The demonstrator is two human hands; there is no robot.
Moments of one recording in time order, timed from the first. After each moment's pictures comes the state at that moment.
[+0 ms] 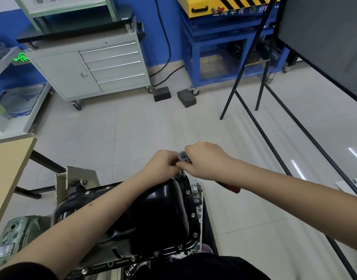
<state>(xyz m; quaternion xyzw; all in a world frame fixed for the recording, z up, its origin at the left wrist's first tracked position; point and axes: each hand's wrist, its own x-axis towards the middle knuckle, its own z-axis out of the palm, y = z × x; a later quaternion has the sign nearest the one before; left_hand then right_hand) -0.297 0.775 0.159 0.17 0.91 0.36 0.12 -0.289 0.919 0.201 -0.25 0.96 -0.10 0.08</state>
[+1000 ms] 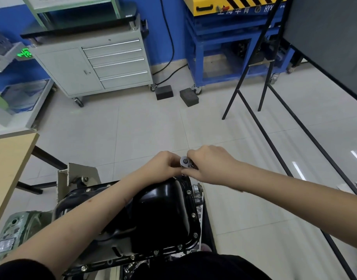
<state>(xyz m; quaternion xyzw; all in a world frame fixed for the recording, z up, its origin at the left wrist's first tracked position) -0.298 0.768 0.157 0.15 0.87 0.41 0.22 -0.286 0.926 0.197 -0.29 0.95 -0.05 0.09</state>
